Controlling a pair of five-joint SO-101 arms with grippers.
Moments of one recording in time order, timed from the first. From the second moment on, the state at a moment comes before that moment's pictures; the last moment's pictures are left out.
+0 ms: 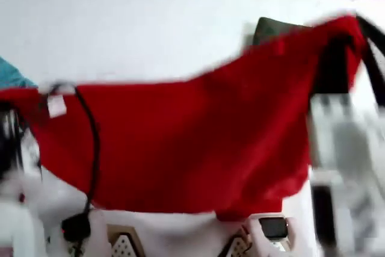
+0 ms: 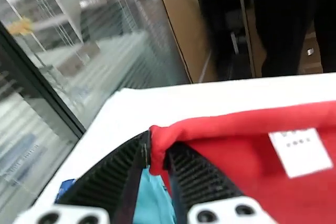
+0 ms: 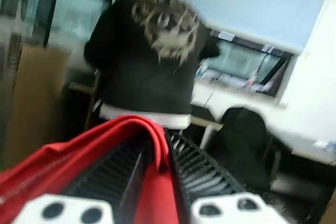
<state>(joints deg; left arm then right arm) -29.7 -54.9 -8.7 90.3 -17.6 -7.6 -38.6 -34.1 72.2 16.6</state>
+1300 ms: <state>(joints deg) -23.7 33.1 -39.9 80.0 -23.9 -11.9 42.1 -45.7 49.8 16.6</state>
